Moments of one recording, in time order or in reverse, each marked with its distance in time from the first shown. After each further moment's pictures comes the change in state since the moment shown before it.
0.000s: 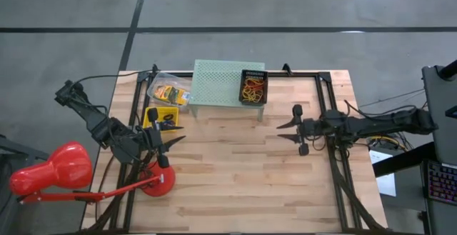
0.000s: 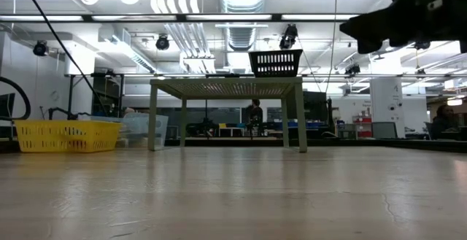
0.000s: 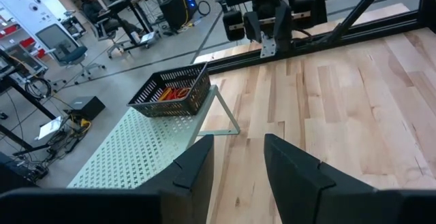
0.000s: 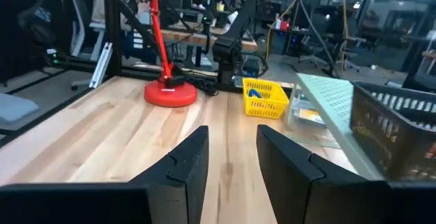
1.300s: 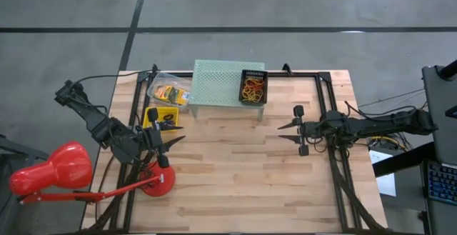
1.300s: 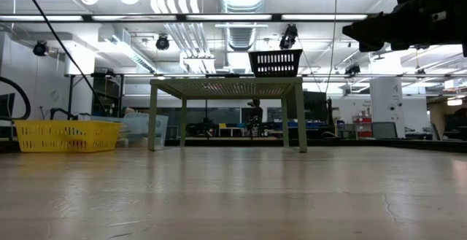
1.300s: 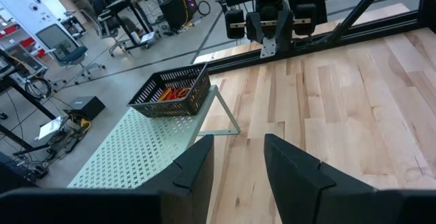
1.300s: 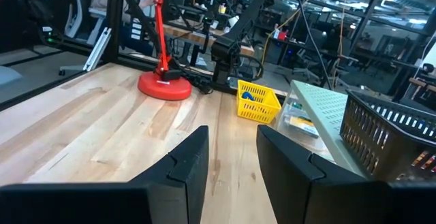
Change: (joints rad) left arm 0.000 0.000 0.000 0.000 0.000 0.000; right arm 0.000 -0.023 -0.035 0.015 -0.003 -0.122
